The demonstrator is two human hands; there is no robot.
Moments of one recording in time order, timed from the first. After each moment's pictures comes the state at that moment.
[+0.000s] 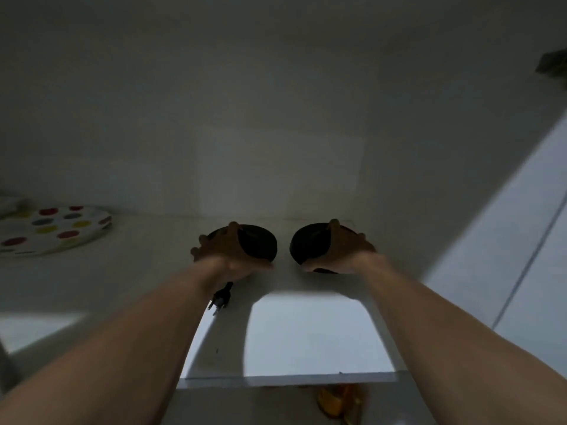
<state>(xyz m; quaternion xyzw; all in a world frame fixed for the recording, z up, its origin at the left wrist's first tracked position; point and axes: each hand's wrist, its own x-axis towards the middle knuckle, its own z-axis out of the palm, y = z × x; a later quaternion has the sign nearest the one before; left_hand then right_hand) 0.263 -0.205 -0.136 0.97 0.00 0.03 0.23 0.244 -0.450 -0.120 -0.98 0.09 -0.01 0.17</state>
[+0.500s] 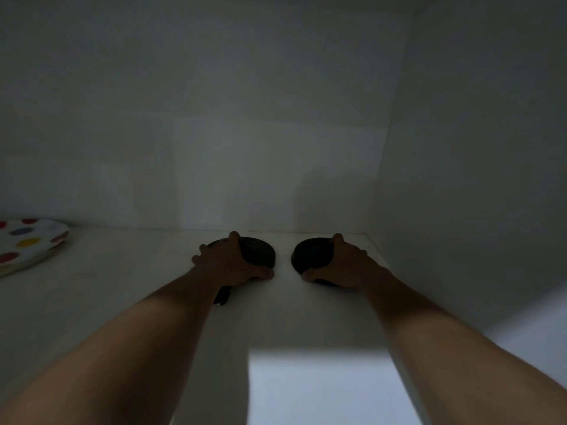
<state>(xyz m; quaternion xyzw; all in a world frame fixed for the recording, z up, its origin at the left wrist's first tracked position) 0.418 -0.244 -0.177 0.98 0.01 -0.04 0.22 0.389 -0.493 -0.172 -0.97 0.07 0.02 0.22</state>
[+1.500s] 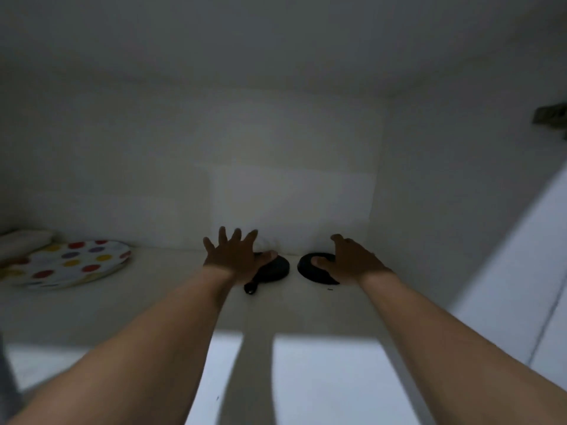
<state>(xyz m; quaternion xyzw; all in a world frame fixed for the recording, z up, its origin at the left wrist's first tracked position) 0.303 -0.209 -0.093 0.99 -0.07 0.09 0.07 0.287 -0.458 -0.085 -0.99 0.02 -0.06 0.14</state>
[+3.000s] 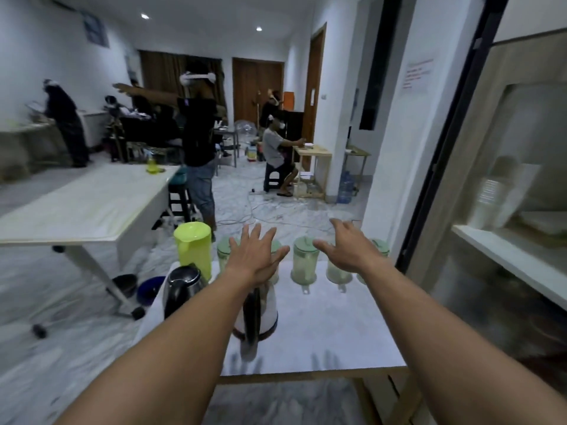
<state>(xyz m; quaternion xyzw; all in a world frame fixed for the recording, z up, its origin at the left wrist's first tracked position) -0.461 0.286 -0.174 0.81 0.56 0.15 0.06 -0.247 0.246 -0.137 -0.75 -0.64 0.06 0.15</state>
